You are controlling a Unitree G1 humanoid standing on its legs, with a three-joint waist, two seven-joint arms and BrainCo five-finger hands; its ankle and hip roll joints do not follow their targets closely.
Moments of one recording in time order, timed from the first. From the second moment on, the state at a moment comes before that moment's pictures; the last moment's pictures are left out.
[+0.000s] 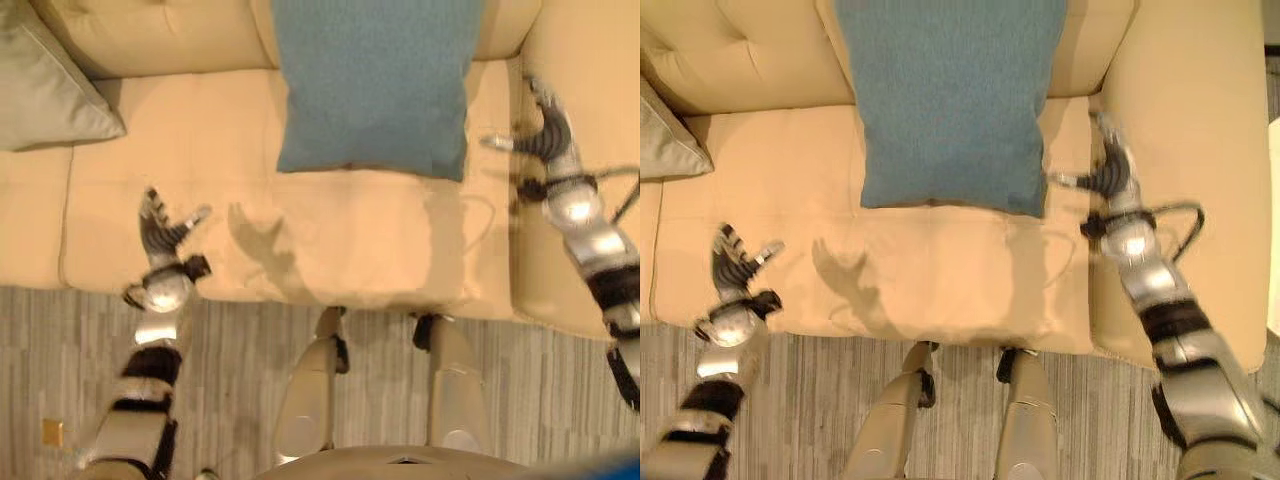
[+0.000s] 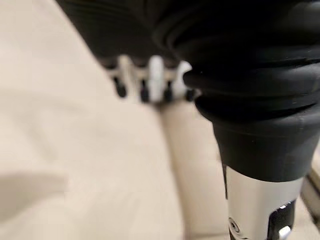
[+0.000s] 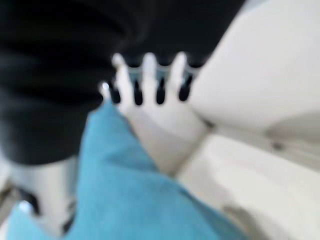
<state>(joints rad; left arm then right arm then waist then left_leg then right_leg) -0.11 0.37 -0.04 0.58 -0.48 -0.31 0.34 -0.42 -0.71 0.25 0.49 0.05 -0.19 -0.25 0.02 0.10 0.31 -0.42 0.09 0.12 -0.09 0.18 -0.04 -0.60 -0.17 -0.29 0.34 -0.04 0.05</state>
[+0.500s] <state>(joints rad) 0.10 0.26 -0.11 1.09 -0.25 -0.19 0.16 -0.03 -0.51 0.24 0.83 -0.02 -0.18 -0.13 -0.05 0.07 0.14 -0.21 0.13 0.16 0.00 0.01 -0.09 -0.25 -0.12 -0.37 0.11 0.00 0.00</state>
